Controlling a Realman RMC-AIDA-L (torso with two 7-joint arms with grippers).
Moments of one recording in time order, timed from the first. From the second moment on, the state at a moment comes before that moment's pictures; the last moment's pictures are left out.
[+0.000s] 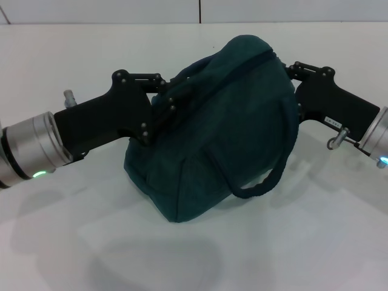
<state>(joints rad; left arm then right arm) -0.42 -2.07 1.09 0.51 1.30 1.59 -0.81 0.54 2.02 -1.77 -0.30 -0.42 -1.21 0.59</state>
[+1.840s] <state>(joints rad) -0.42 -2.09 1.10 0.27 1.00 1.62 -0.65 0.45 2.02 -1.58 -0.25 -0.40 -1.21 0.61</state>
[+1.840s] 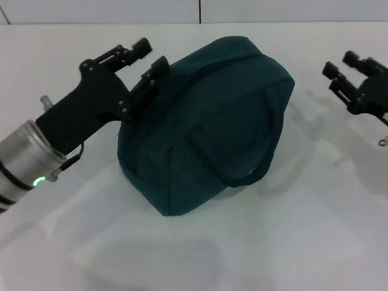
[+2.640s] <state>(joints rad) -0.34 -2.10 1.14 0.12 0.99 1.83 -0.46 0.43 2.02 -1.58 -0.28 -0.69 -1.68 0.67</state>
